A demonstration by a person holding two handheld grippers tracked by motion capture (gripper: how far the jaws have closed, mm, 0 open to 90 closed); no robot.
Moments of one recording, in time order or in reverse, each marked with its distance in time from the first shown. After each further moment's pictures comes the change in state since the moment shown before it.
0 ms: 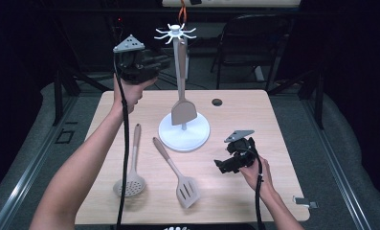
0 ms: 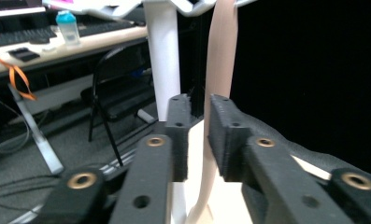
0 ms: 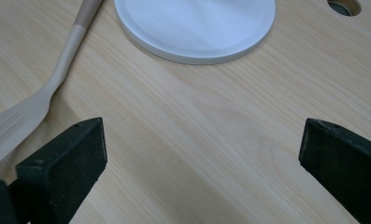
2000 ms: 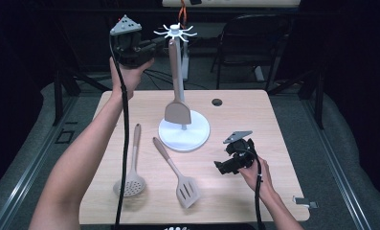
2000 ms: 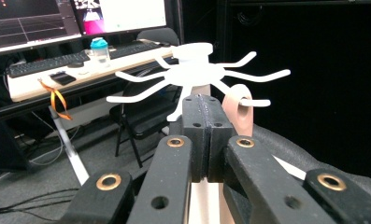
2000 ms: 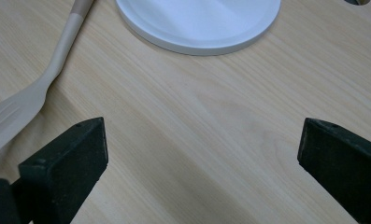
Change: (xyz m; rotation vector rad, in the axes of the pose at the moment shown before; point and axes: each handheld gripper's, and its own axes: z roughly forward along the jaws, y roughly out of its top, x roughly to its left) left arm 0.011 0.033 -0.001 -0.042 0.106 0.014; right arm 0.001 -0.002 0.004 0.038 -0.006 -0.008
